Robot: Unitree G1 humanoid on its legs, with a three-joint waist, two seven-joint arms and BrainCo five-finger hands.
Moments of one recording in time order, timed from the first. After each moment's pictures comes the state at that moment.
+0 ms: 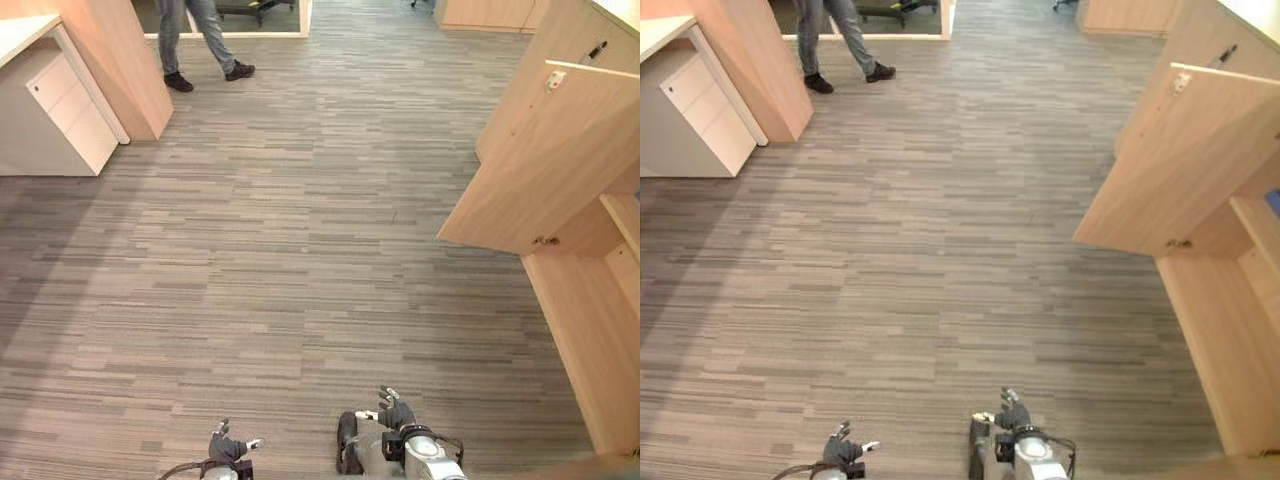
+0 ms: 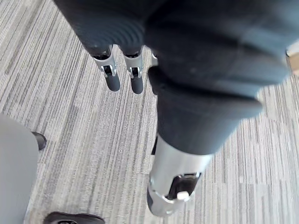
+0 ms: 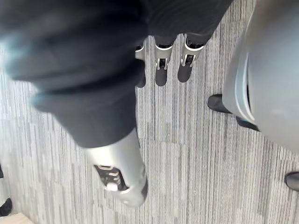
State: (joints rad) left arm 0.06 0.03 0.05 1.09 -0.12 -0.20 0.25; right arm -0.02 -0.07 0.27 1.01 0.26 -0.10 -0.10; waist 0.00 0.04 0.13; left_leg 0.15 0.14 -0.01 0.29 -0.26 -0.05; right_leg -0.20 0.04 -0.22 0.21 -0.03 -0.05
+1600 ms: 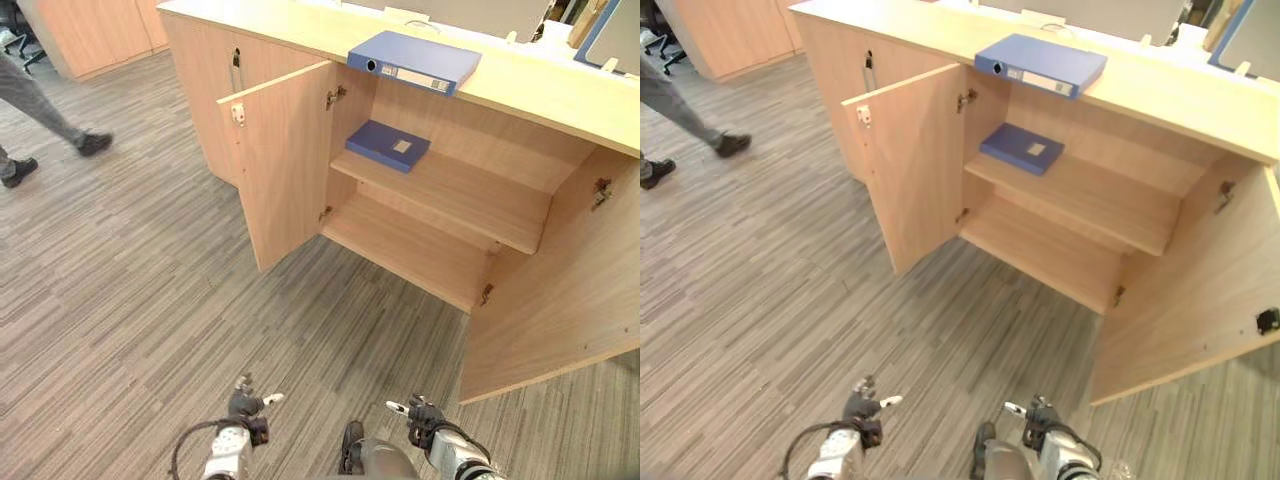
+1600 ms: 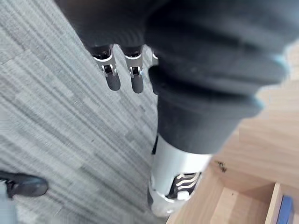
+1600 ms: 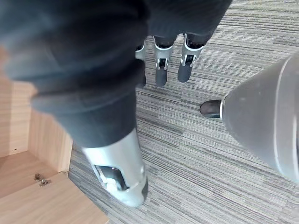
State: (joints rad) left arm 0.01 -0.05 0.12 1.00 -0.03 -0.20 0.08; right arm -0.15 -0.13 -0.02 1.20 0.35 -0.02 -0.01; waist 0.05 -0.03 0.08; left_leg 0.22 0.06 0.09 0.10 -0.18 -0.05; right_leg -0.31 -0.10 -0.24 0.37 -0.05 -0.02
